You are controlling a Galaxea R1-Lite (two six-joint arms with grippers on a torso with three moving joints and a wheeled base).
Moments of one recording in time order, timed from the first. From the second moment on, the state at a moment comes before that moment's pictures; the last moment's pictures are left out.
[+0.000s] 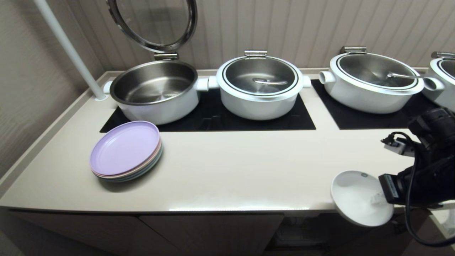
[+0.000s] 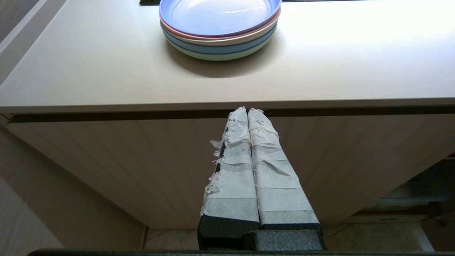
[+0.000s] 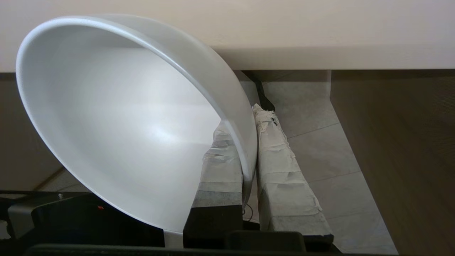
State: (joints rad) left arm 0.00 0.00 0.00 0.00 -0.01 0.00; right arm 0.11 1.53 -1.00 0.52 0.11 0.20
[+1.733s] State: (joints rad) left arm 0.00 0.00 0.00 0.00 -0.01 0.00; right arm 0.12 1.78 -1.28 0.54 0.12 0.78
